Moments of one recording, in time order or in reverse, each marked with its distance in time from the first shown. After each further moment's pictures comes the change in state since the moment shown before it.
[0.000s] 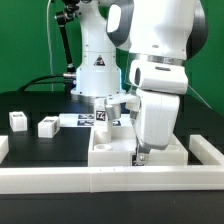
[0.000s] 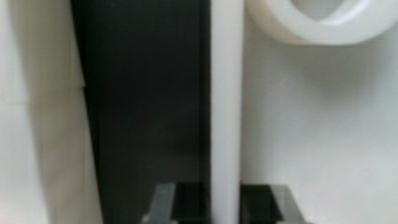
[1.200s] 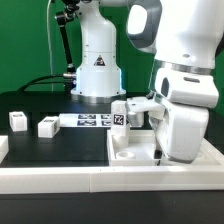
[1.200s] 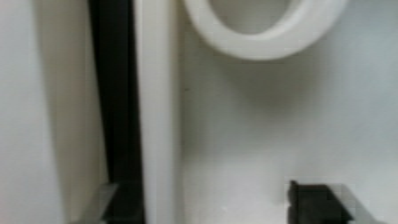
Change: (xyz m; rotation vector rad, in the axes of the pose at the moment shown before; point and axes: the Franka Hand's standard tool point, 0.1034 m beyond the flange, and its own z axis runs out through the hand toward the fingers) arm 0.030 0.003 -0.001 0.100 -0.032 0.010
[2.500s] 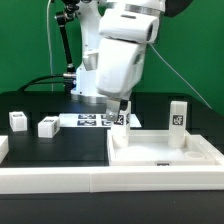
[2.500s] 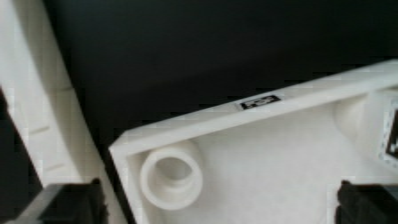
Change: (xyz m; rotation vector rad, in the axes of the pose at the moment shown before) arm -0.081 -0.028 -0.059 -0.004 0.007 0.339
